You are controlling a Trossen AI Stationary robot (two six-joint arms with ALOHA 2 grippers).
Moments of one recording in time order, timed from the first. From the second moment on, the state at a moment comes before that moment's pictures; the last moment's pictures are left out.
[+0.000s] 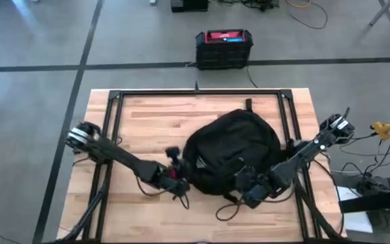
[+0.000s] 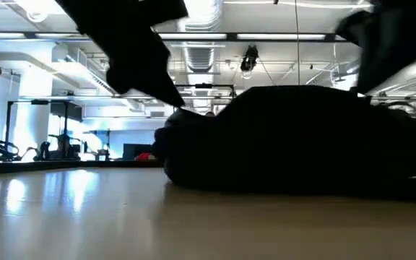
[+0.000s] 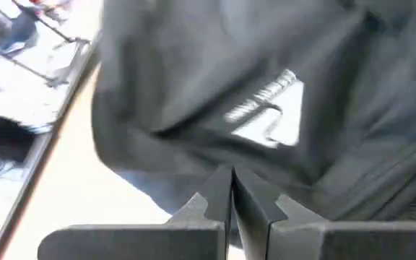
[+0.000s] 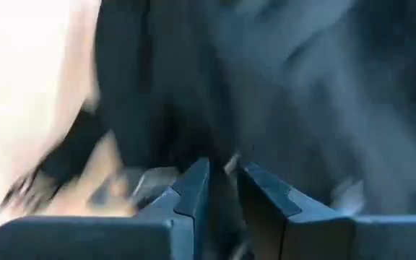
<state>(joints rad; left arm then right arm) -0.44 1.70 1.13 -0.49 -0.83 -0.36 0.61 1.54 1.10 -0.82 0.58 0.47</state>
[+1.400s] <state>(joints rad) -0.55 1.93 0.95 0.62 -0.68 -0.17 0.36 1.68 1.34 -0.67 0.44 0.09</state>
